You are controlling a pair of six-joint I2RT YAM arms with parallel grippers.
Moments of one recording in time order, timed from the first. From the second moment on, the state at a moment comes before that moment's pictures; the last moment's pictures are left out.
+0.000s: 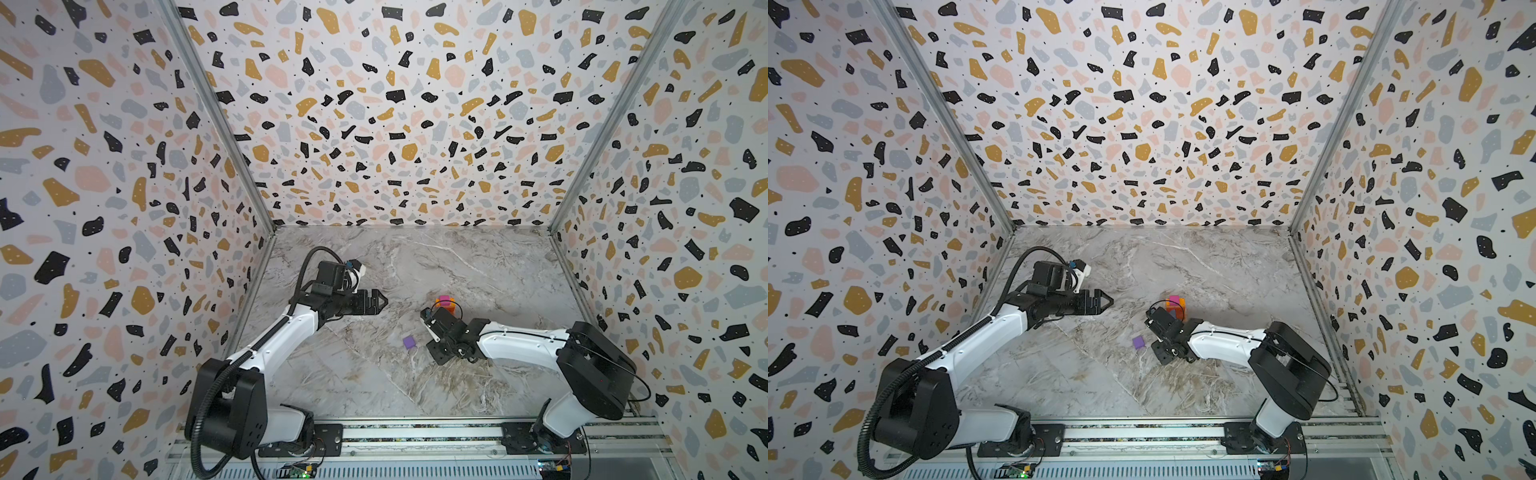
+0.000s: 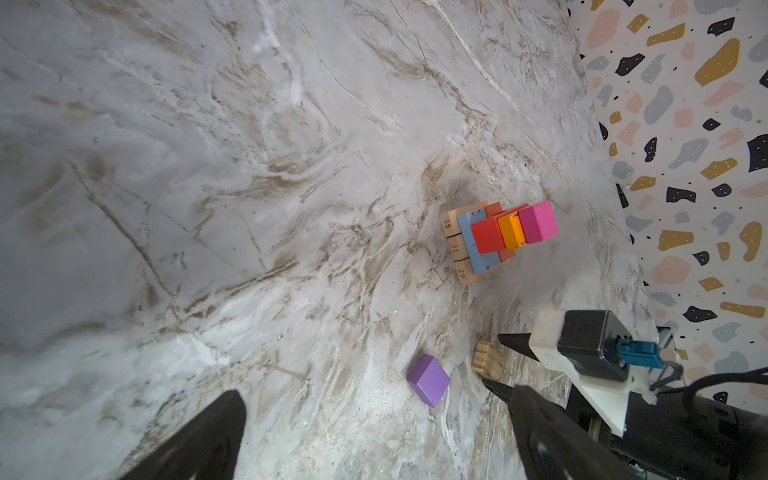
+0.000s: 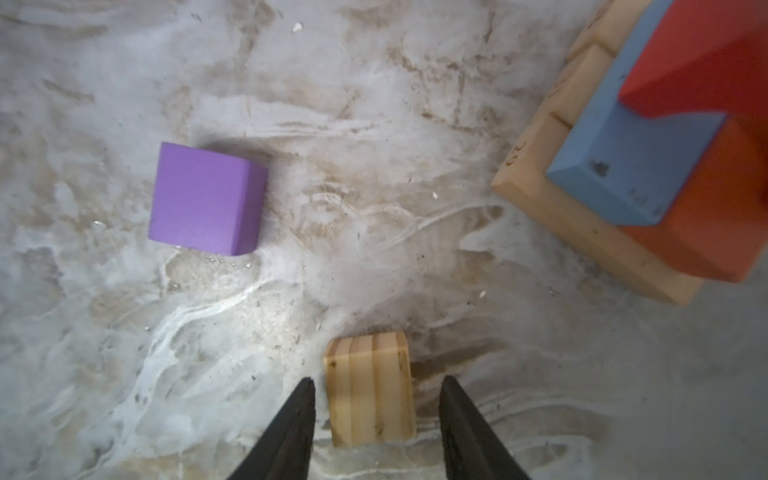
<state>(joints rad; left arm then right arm) -0.28 1.35 0.89 -0.40 0.46 -0.27 0.92 1.61 0.86 -0.40 0.10 0.23</state>
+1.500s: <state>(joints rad) -0.28 1.35 0.89 -0.40 0.46 -0.27 0.90 1.57 1.02 -0.59 0.12 0.33</state>
